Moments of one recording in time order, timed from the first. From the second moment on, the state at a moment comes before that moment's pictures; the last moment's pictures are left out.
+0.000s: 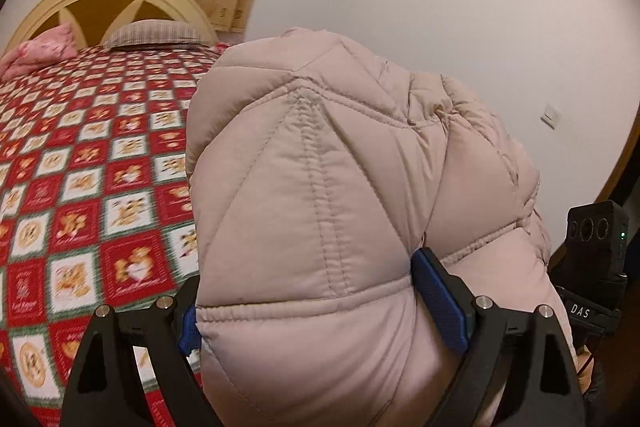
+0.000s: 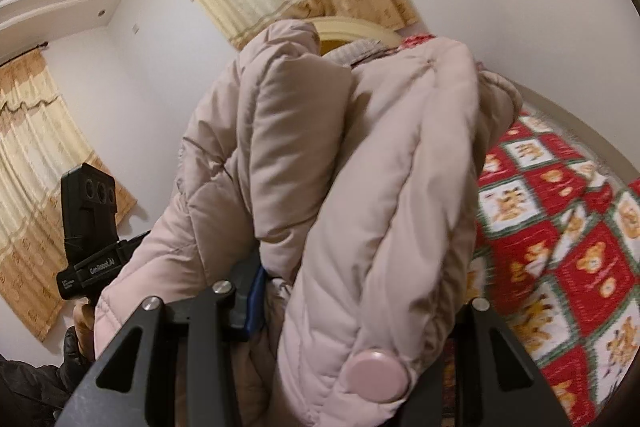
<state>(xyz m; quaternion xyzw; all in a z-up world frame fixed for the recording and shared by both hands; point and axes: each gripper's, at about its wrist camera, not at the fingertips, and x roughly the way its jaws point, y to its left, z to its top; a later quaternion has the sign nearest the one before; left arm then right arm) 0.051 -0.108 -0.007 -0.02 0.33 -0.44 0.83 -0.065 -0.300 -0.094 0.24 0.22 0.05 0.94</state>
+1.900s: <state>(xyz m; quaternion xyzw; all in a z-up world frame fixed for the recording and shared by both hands) 0.163 -0.282 -0.103 0.07 0.38 -0.37 0.85 -0.077 -0.366 -0.095 0.20 0.22 -0.14 0.95</state>
